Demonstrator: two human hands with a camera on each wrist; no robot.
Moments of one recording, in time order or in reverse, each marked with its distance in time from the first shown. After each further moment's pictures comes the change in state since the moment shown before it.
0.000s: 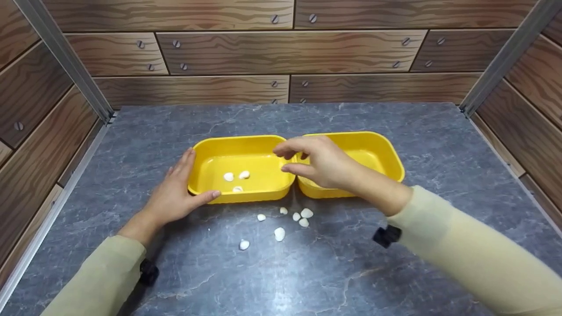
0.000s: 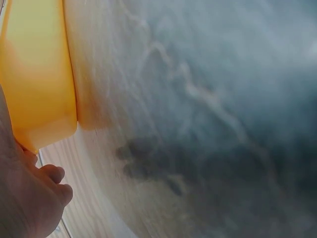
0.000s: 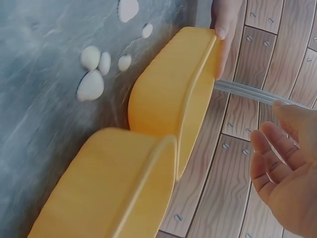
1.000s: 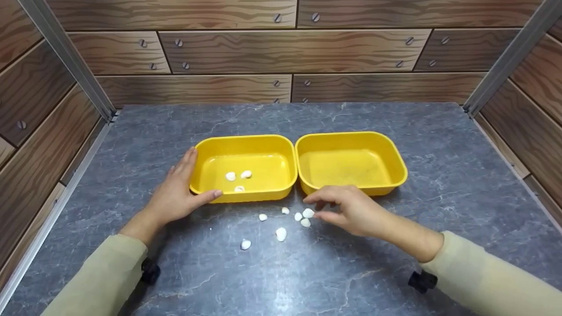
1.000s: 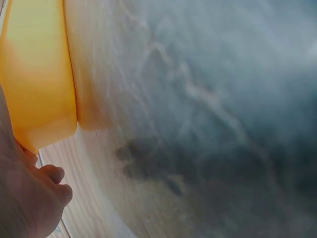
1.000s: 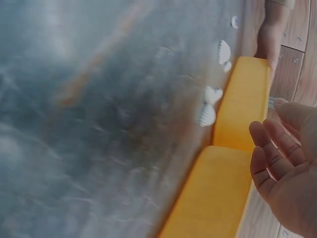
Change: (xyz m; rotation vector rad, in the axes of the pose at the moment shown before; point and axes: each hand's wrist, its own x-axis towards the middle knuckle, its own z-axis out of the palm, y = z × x) left_hand 0.000 0.001 -0.001 -0.005 -0.023 -0.021; right_hand -0.091 0.035 0.037 0.056 -0.047 -0.015
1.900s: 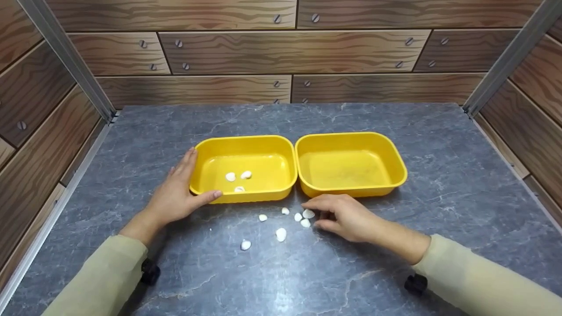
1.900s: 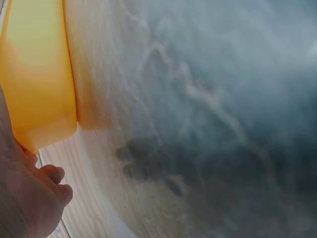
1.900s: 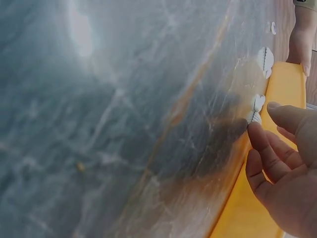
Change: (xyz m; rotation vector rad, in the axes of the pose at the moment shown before) left_hand -0.001 0.000 0.001 0.010 0.018 0.019; right_hand -0.008 0.023 0.023 -0.124 -0.058 0.023
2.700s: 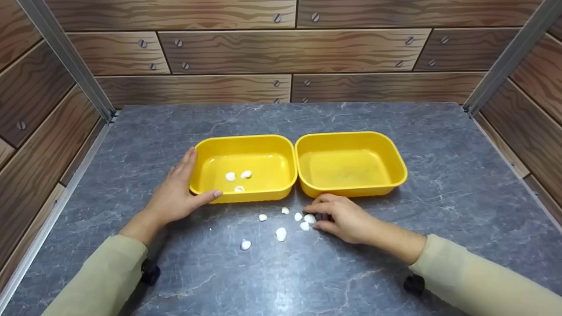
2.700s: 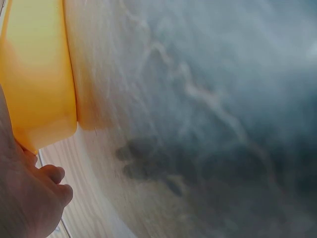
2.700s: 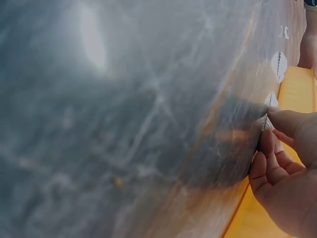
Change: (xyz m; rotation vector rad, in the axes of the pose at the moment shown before) left_hand 0.000 0.000 0.000 -0.005 -0.002 -0.002; right_hand -0.001 0.003 0.010 -0.062 -0.036 0.065
